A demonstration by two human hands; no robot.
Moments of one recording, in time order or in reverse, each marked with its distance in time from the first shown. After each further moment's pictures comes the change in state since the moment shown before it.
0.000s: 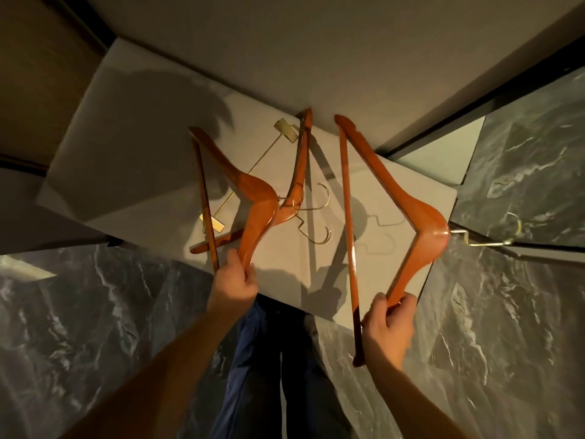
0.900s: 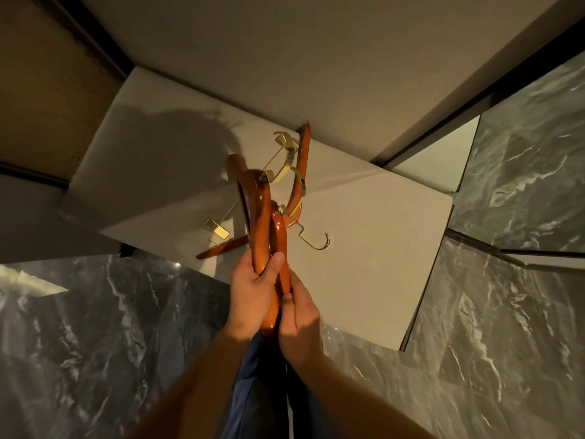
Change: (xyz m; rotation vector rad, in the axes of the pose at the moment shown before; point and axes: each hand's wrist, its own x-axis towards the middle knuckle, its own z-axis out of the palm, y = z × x) left_hand -0.058 0.060 -0.014 -0.785 0.006 0.003; right_hand -0.065 -0.045 0.062 0.247 -0.580 -0.458
